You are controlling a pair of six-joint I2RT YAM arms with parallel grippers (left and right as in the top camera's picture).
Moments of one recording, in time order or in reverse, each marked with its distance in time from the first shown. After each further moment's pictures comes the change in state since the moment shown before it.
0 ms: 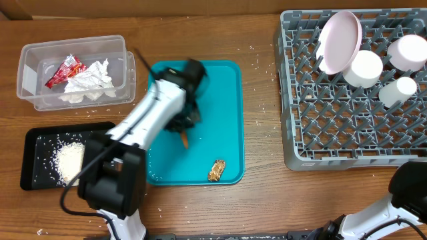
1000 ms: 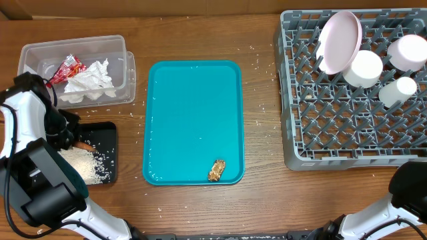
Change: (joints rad) left arm 0.898 0.002 -0.021 -0.006 -0.008 -0.012; right arm 0.000 0.000 0.000 0.000 0.000 0.000
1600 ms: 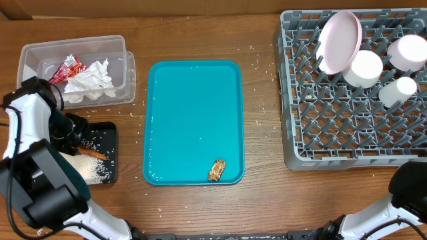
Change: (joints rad) left arm -0.021 -0.024 -0.037 -0.029 0.083 0.001; right arm 0.000 0.000 0.000 0.000 0.000 0.000
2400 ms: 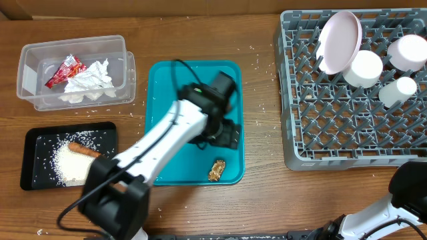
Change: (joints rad) left arm -1.138 -0.082 -0.002 0.092 0.168 0.269; right arm 0.000 0.000 0.000 0.000 0.000 0.000
